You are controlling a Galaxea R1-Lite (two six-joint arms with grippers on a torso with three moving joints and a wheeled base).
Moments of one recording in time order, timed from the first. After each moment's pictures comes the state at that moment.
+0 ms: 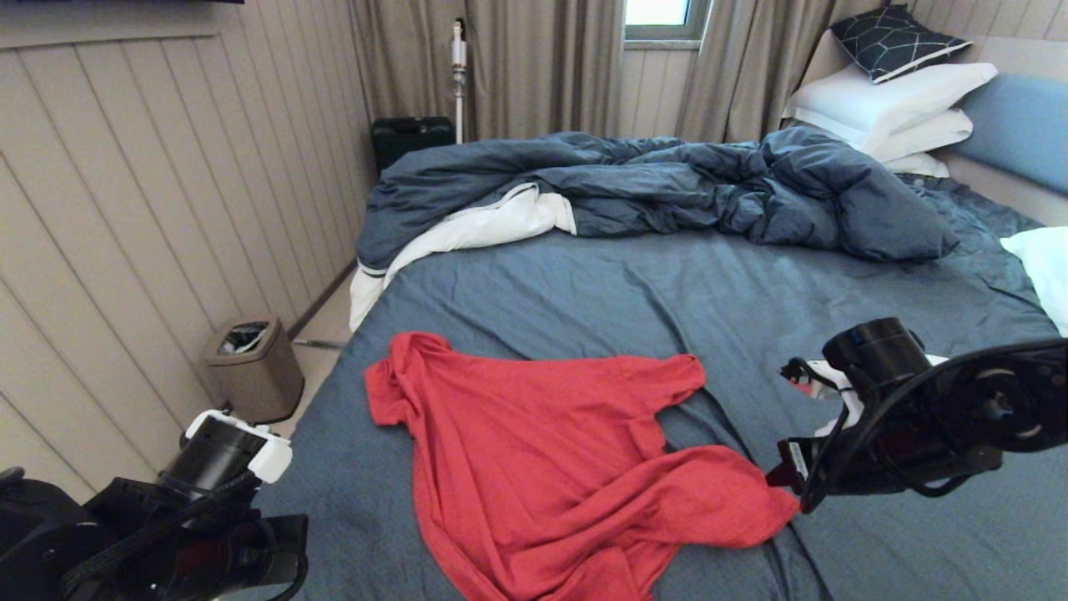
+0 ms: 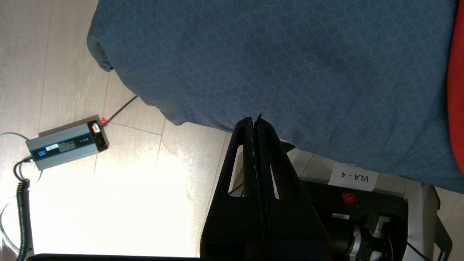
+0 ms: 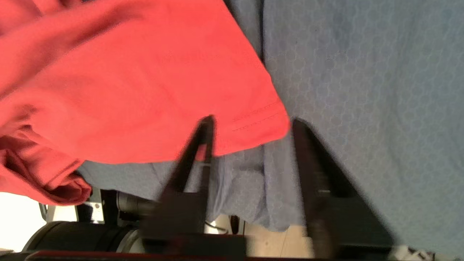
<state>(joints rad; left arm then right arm) -0.44 1.63 -0.45 -0.11 0.28 -0.47 0.11 1.75 -0.86 0.18 0.03 0.12</state>
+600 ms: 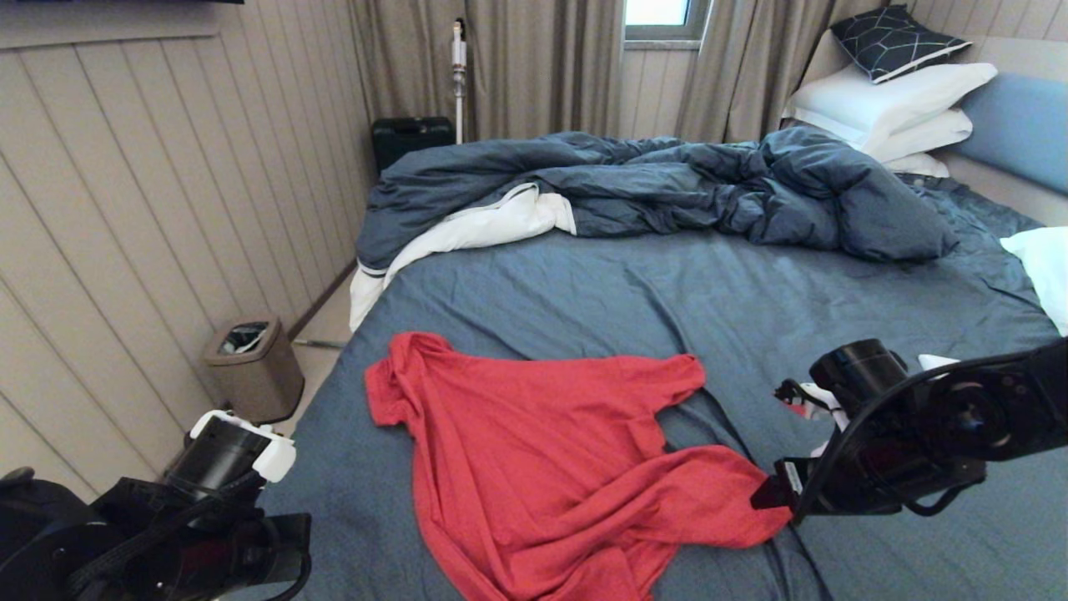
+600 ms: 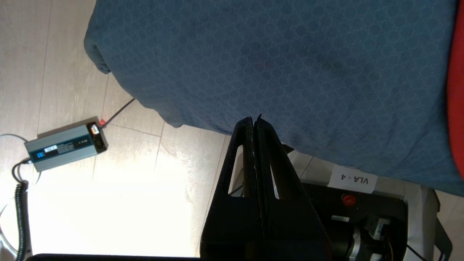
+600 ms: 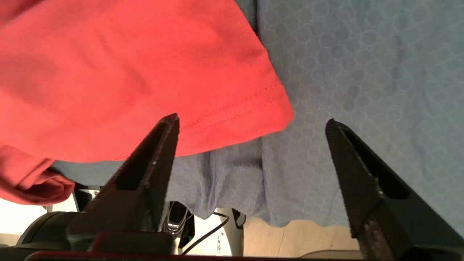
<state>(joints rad) -0.44 1.65 -0.45 -0.14 0.28 -0.47 0.10 1.81 -0.83 0.17 0.03 0.13</state>
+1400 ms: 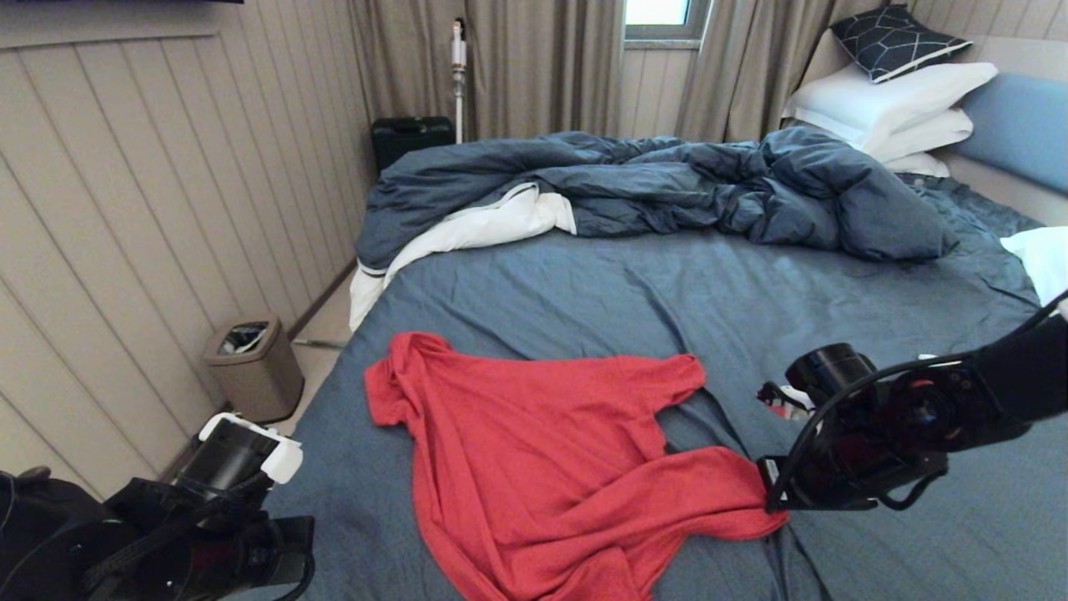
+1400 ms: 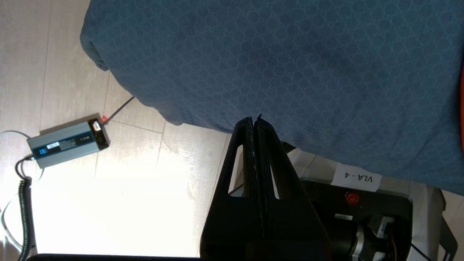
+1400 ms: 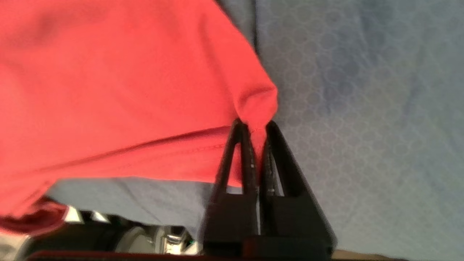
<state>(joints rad) -0.44 1.68 -0.45 -0.14 0.28 -0.47 0.10 1.90 -0.88 0.15 0.03 0.15</state>
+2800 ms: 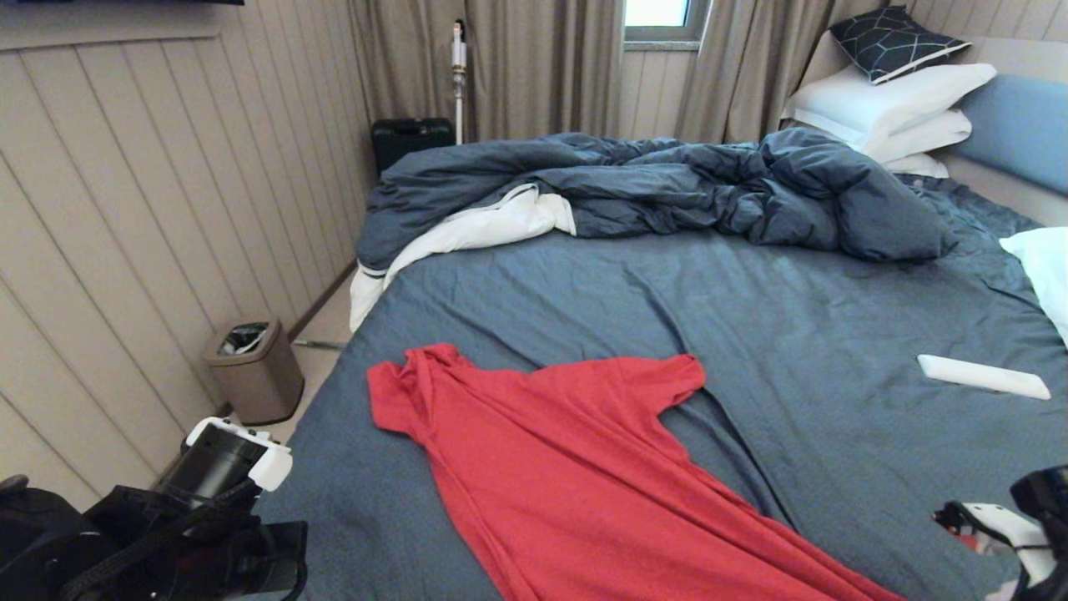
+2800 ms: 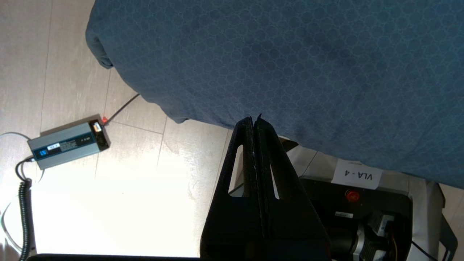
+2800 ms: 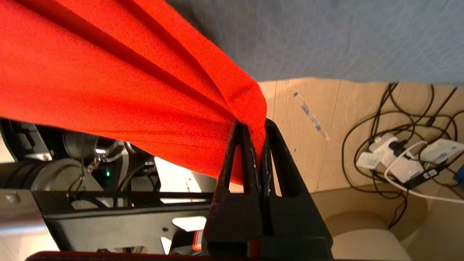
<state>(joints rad) -0.44 1.64 -0.43 -0.14 0.28 -0.47 -0.26 1.46 -0.35 0.15 0.03 -0.13</state>
